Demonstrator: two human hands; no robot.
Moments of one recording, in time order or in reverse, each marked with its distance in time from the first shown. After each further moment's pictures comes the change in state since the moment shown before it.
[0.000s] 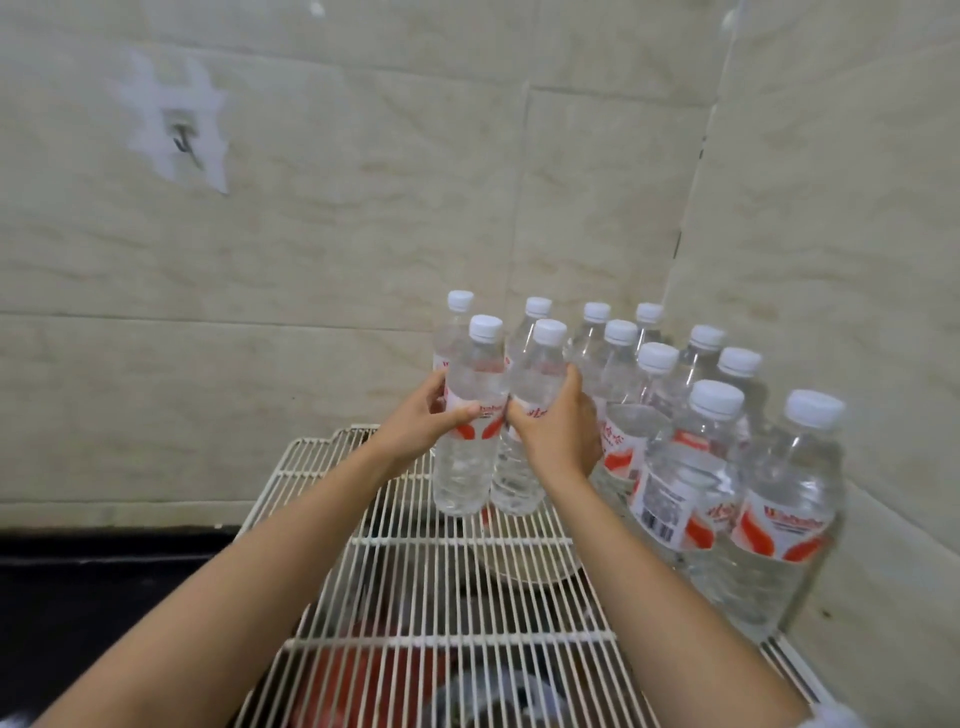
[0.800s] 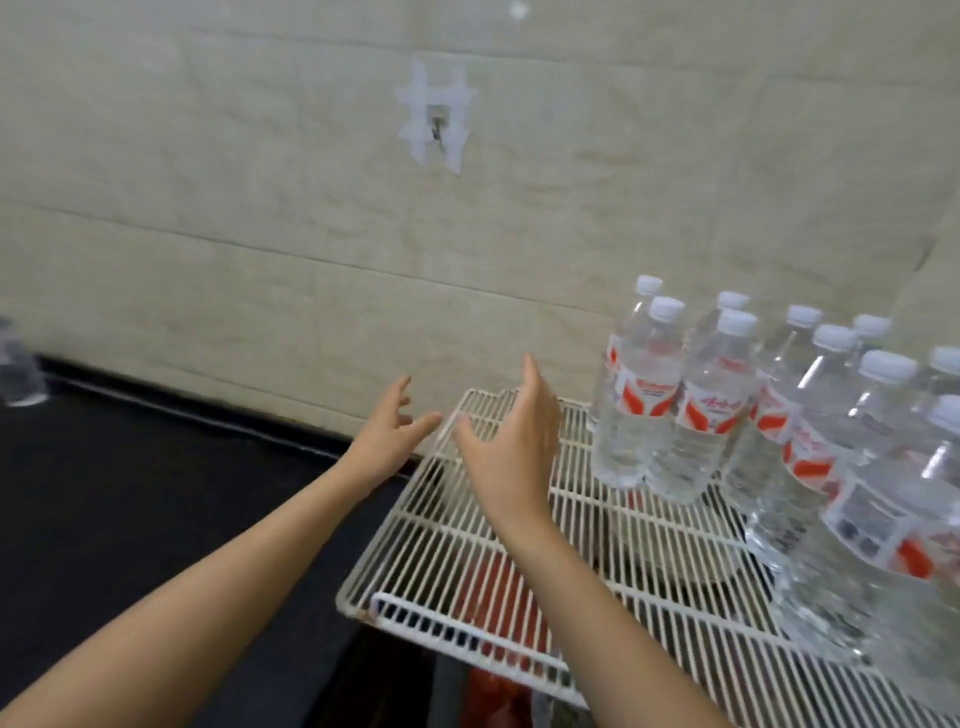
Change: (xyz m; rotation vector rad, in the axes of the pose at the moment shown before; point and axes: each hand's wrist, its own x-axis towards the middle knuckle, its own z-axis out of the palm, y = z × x) left_hand -0.168 -0.025 -0.106 0.263 0.598 -0.187; right_hand -0.173 -0.111 0.026 0.321 -0.368 -0.406
